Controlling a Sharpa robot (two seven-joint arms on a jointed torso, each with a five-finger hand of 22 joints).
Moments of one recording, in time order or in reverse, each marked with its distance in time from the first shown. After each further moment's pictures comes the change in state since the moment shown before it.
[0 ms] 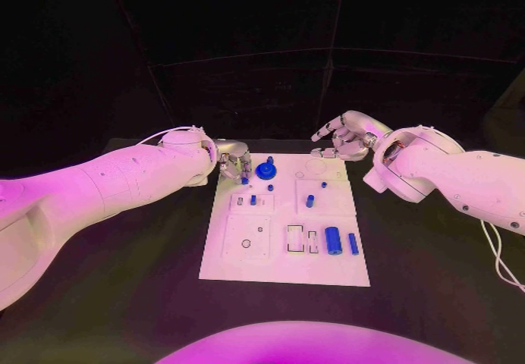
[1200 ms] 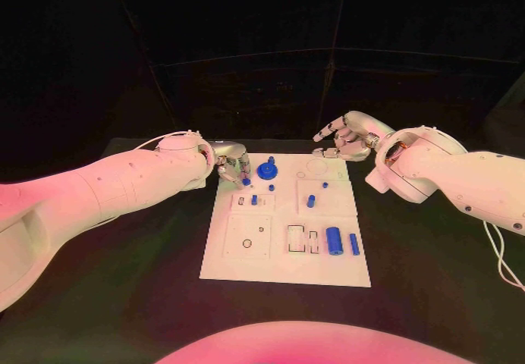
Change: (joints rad) left arm -0.019 -0.028 0.000 0.018 -0.003 -0.065 0.022; left_hand -0.121 -0.047 -0.115 0.061 0.000 0.016 0.002 -0.053 0.000 -0.008 -0.005 0.050 0.018 0.015 0.006 0.039 0.027 0.000 0.004 0.011 -0.013 -0.012; right arm 0.000 -0.003 0.000 0.000 0.000 0.001 -0.001; right_hand -0.004 0.004 0.000 0.000 0.000 0.000 0.000 0.000 0.000 0.000 0.000 0.000 0.001 0.000 0.000 0.000 0.000 0.000 0.000 0.000 0.000 0.000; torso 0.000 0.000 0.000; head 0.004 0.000
